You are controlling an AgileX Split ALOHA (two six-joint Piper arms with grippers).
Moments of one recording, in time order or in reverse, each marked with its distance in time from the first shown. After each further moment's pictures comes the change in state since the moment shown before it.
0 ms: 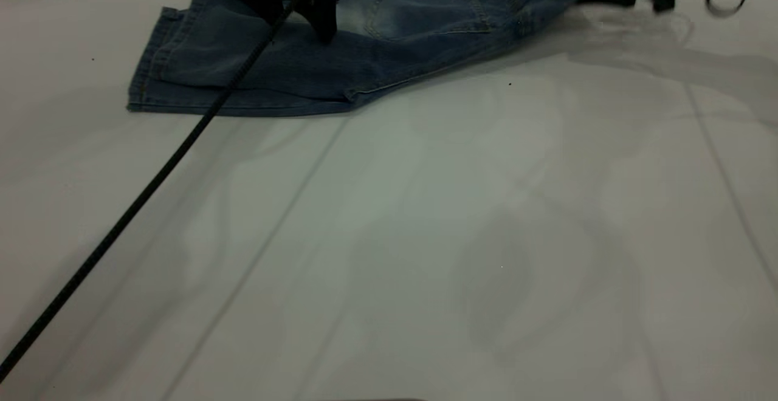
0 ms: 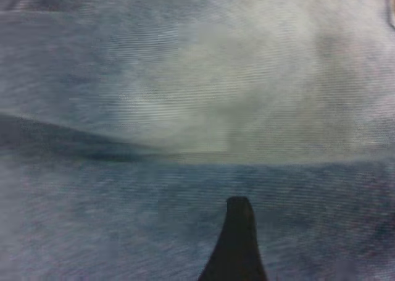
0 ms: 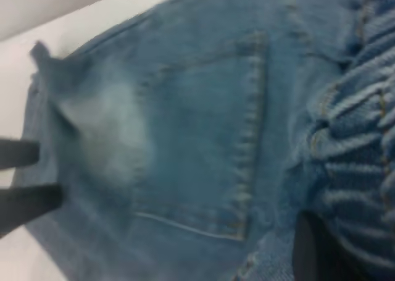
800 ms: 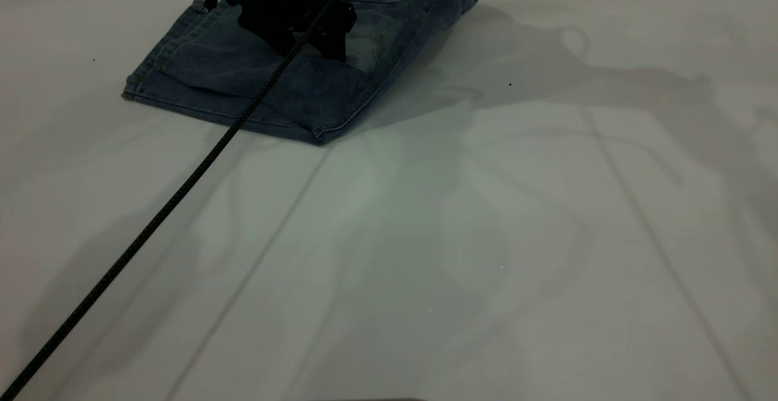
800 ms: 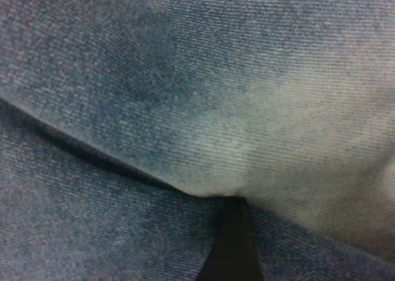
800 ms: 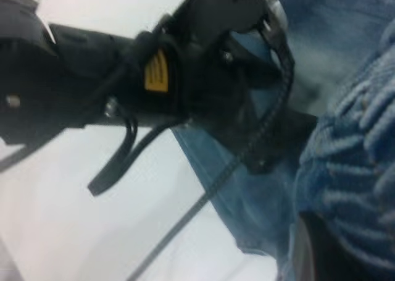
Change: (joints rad) left arm 0.000 0.120 -0.068 -0.050 -0.005 0.002; right arm 0.230 -0.262 0.000 -0.253 0.078 0.274
